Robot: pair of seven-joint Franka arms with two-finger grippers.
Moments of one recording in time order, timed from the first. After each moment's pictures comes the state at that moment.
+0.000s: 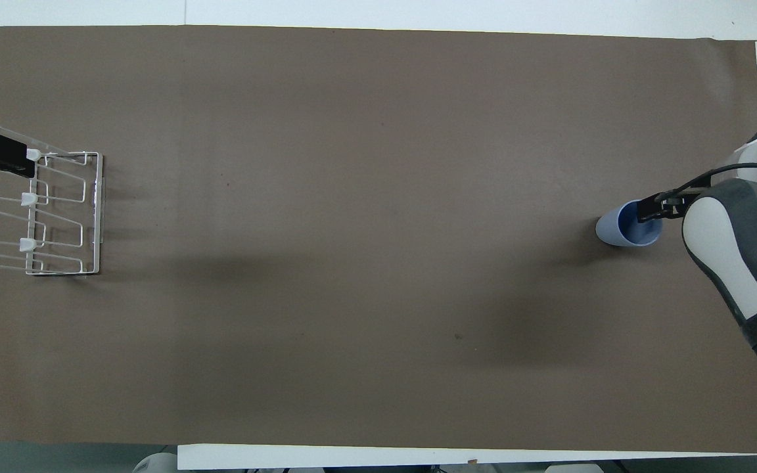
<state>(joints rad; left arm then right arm) -0.10 0.01 0.03 -1.61 0.01 1.59 -0.03 -0.10 0.09 -0.06 -2.07 -0.03 2.06 -0.15</state>
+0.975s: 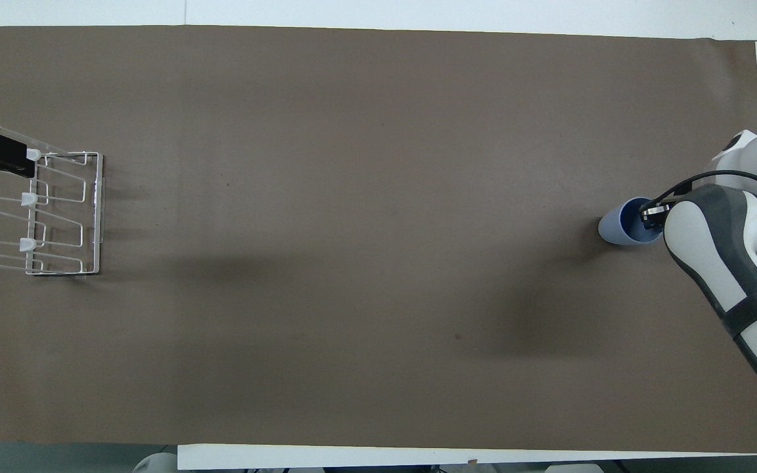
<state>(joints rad) -0.10 0.01 0.03 -1.61 0.01 1.59 -0.03 -0.10 0.13 -0.05 -2.05 -0.01 2.05 -0.23</state>
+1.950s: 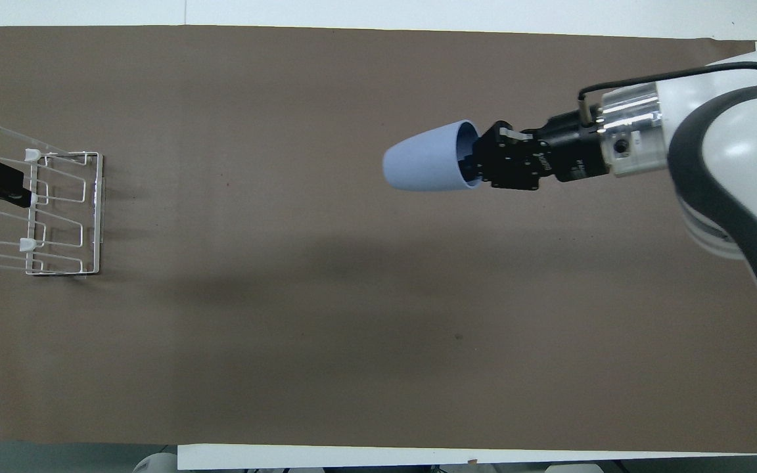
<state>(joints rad) -0.10 -0.03 0.03 -1.65 0.00 1.48 -0.10 0.13 0.11 0.11 -1.80 1.07 1.91 0.17</state>
